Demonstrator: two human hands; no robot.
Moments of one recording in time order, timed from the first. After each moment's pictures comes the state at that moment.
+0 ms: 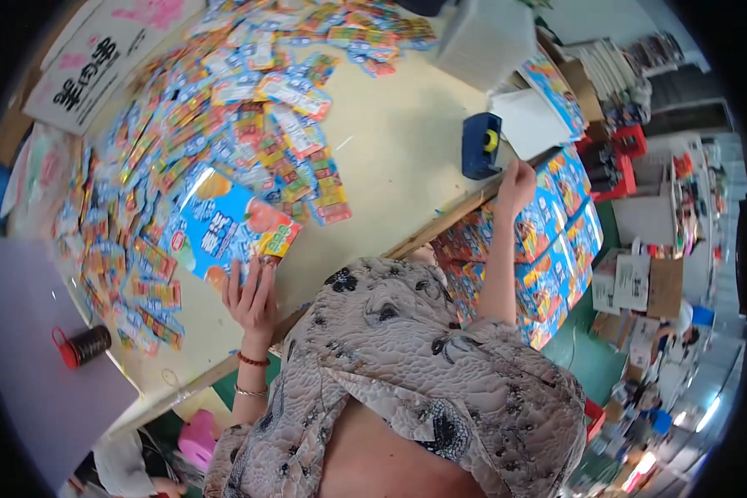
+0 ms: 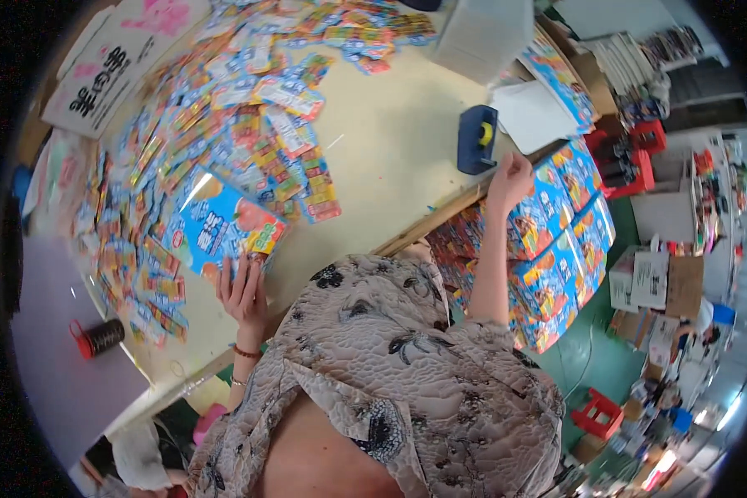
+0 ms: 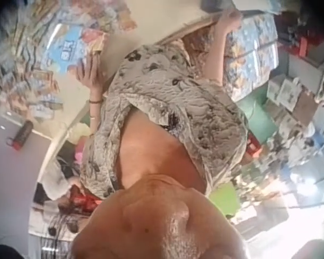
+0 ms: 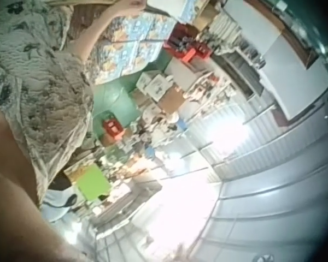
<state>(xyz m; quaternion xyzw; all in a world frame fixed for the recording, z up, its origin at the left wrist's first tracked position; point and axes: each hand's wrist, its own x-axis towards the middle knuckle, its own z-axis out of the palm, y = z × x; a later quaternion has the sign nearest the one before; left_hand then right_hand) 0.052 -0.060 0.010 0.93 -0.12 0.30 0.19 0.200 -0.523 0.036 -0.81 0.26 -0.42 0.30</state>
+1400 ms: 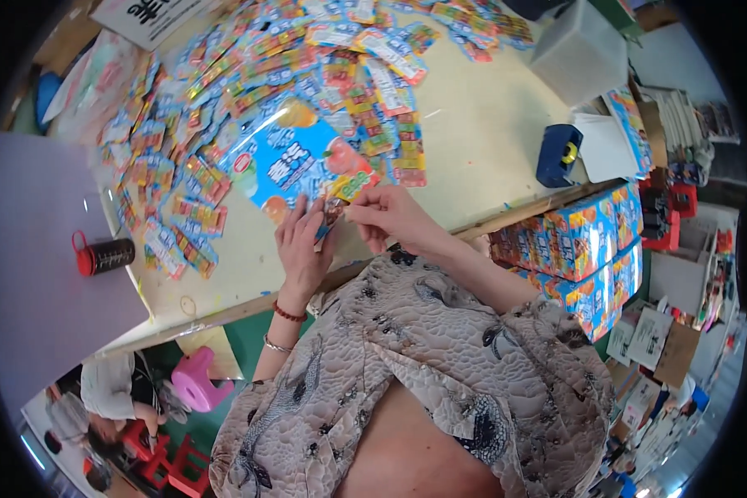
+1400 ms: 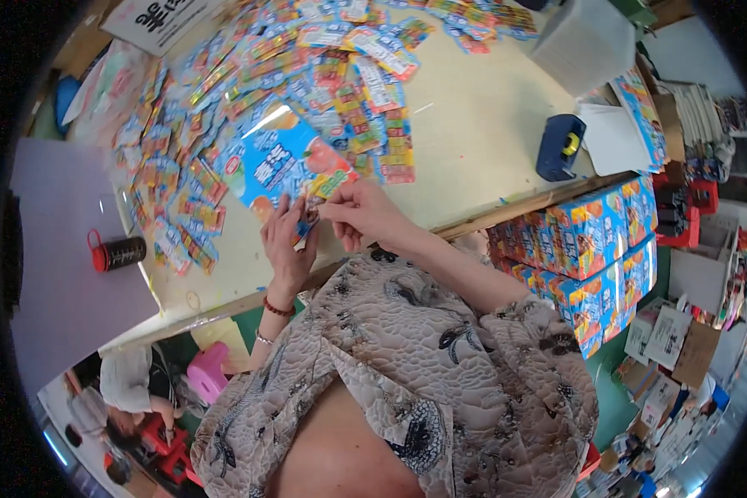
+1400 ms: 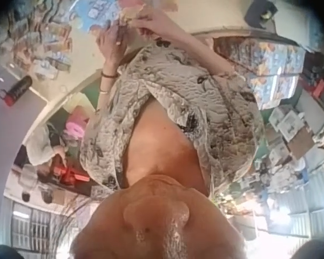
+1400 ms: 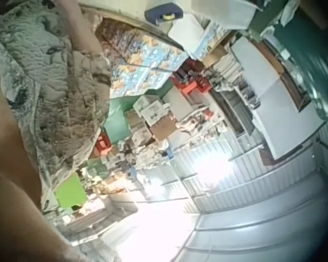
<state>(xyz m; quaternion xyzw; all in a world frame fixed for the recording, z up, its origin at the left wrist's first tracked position) 0.050 -0.071 0.025 0.94 -0.06 0.24 0.25 0.140 -0.245 0.085 -0.57 -0.02 0.45 0.69</state>
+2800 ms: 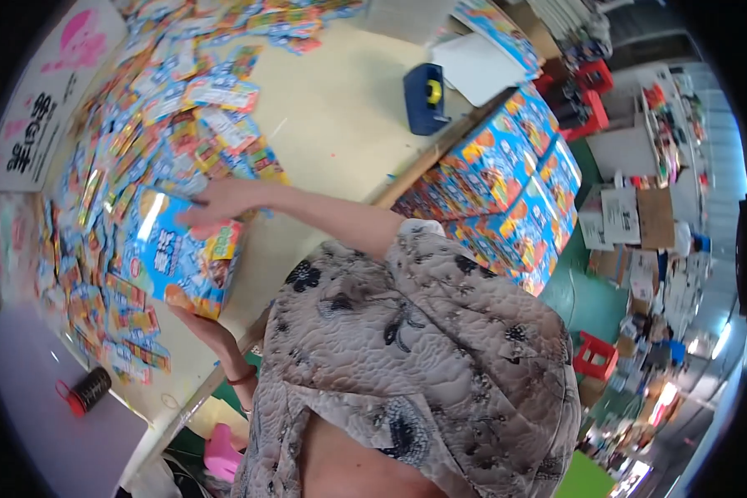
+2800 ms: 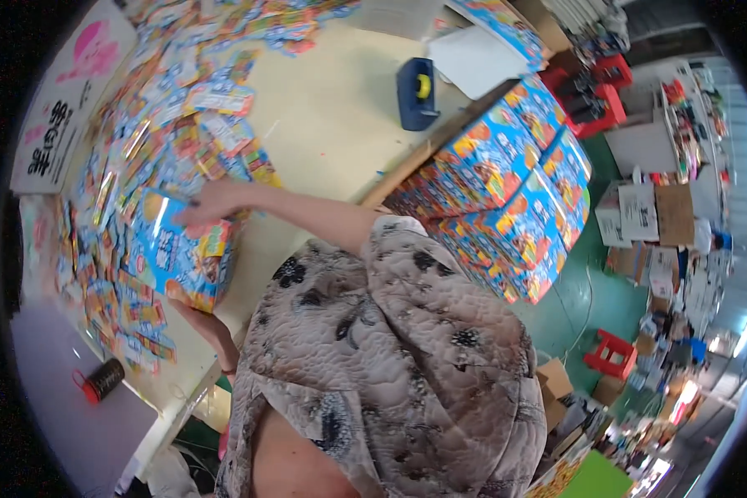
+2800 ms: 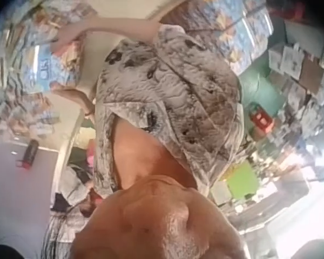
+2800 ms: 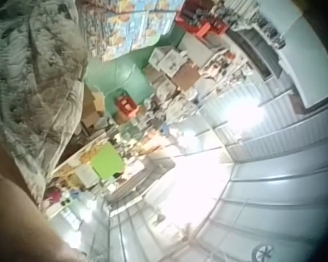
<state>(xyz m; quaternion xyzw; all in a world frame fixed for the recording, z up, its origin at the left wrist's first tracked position) 0.053 -0.073 0.025 0.76 0.20 0.30 0.54 0.240 -0.203 0.020 -0.76 -0.29 0.26 0.52</state>
